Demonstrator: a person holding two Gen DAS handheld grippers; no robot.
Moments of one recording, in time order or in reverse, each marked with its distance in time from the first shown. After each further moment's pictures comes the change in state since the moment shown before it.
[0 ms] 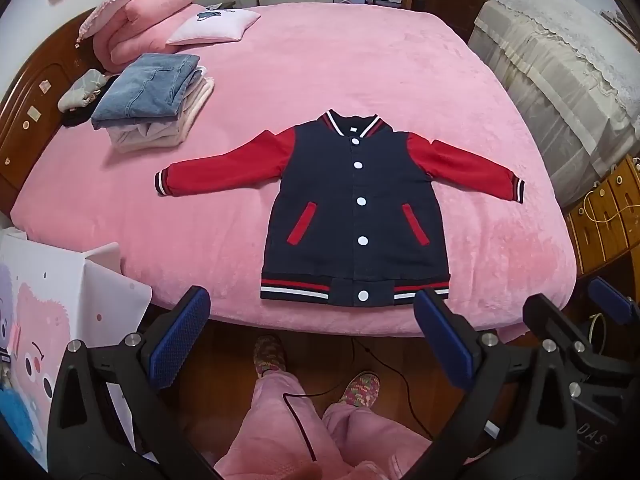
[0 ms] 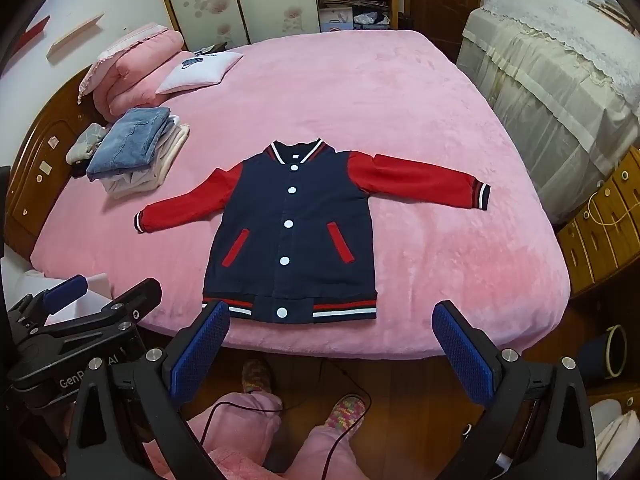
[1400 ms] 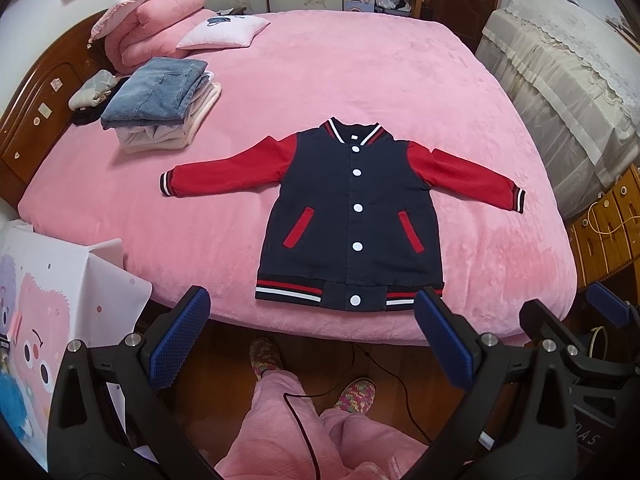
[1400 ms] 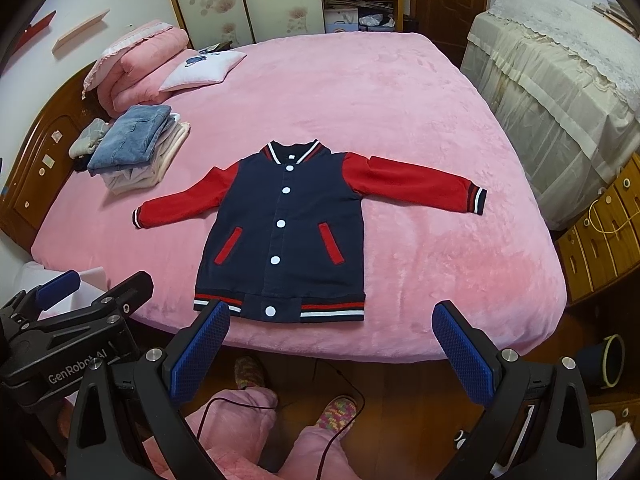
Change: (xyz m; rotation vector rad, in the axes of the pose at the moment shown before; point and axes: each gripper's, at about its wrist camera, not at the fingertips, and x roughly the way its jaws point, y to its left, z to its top) left arm -0.015 -0.010 -0.006 -0.030 -0.034 0.016; right arm -0.004 -0.023 -0.001 -0.024 -0.007 -0.005
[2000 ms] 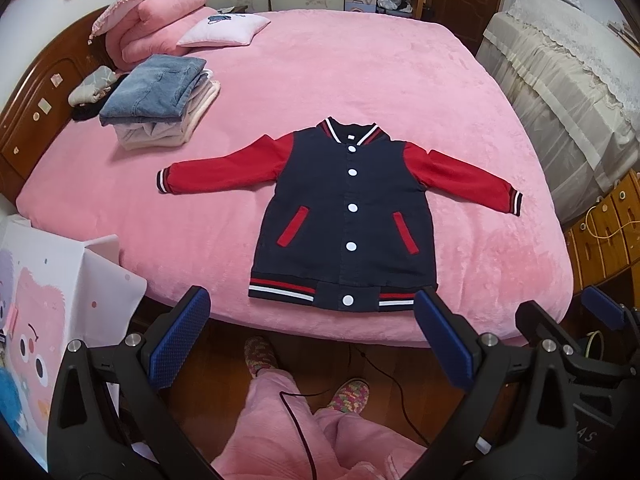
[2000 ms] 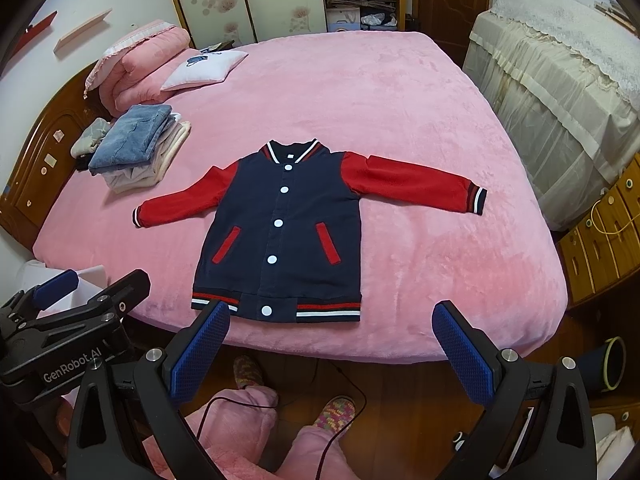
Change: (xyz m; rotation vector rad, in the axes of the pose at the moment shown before) left arm -0.001 -0.007 -0.002 -0.015 0.007 -0.015; right arm -0.003 -0.002 0.005 0.001 0.007 0.006
